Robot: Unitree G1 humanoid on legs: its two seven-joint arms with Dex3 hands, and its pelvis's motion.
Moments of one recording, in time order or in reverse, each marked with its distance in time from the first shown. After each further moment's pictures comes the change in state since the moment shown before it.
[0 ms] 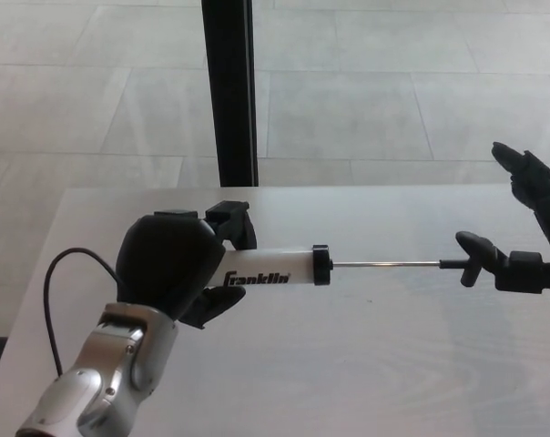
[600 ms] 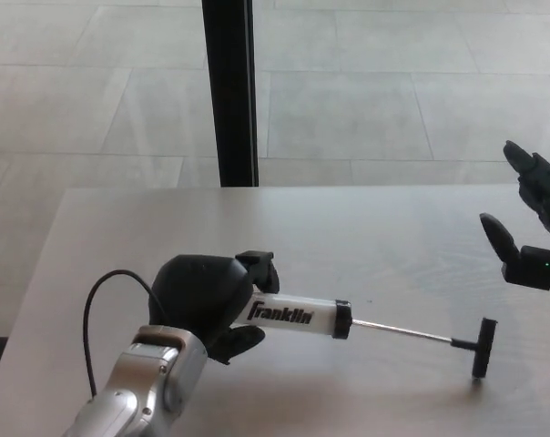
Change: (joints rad) left_arm 0.024 -0.059 -0.098 -0.021 0.021 0.168 -0.245; right_arm -0.001 0.014 -0.048 -0.005 0.051 0.029 0.061
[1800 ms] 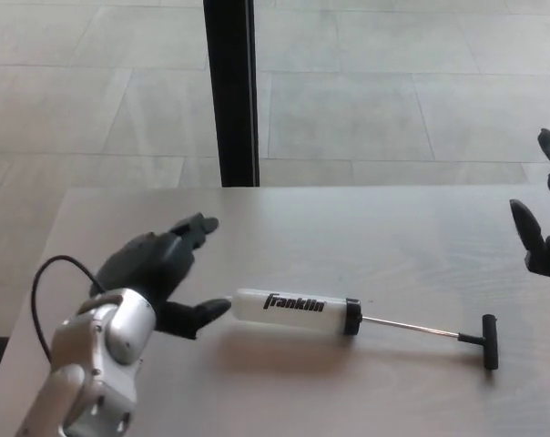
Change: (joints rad) left_arm 0.039 -0.019 0.356 -0.238 -0.158 0.211 -0.371; right_arm 0.000 0.003 -0.112 0.005 0.029 0.002 -0.013
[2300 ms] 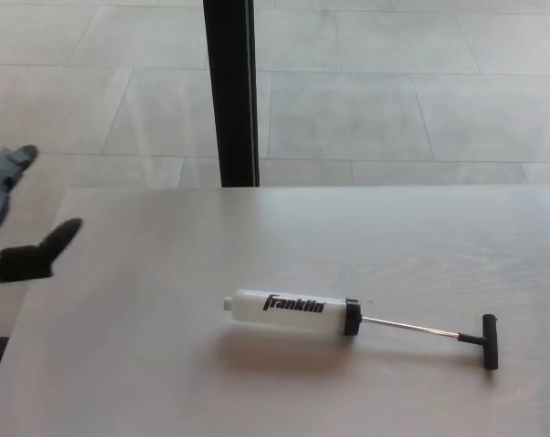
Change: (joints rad) left_arm 0.016 0.149 0.459 0.012 -0.207 0.000 -0.056; right_arm 0.047 -0.203 -0.173 0.120 0.019 -0.008 0.002
